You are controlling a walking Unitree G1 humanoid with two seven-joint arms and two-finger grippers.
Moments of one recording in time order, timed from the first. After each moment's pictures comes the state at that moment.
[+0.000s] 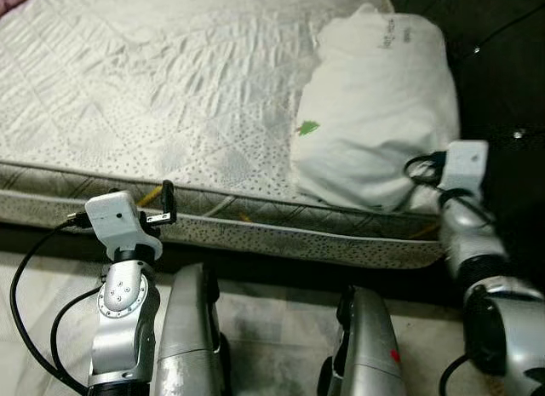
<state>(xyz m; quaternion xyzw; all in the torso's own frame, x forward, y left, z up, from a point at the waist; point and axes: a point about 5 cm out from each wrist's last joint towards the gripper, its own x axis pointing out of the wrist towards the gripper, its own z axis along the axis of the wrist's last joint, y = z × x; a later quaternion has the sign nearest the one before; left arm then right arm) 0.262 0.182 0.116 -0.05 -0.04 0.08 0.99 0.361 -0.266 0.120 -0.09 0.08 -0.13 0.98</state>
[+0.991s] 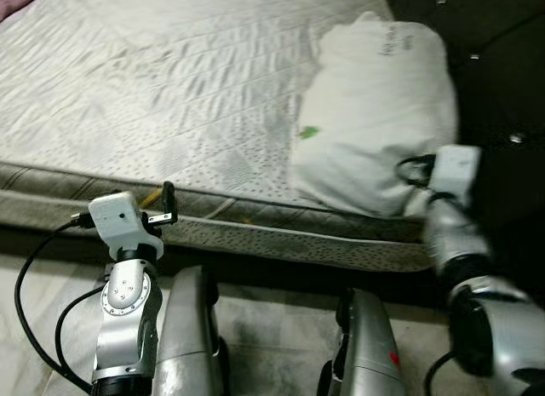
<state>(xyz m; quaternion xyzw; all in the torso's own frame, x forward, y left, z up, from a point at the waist) 0.266 0.183 0.111 -0.05 -0.04 0.09 0.99 0.362 -0.247 0.107 -0.05 0.12 -0.16 0.98</state>
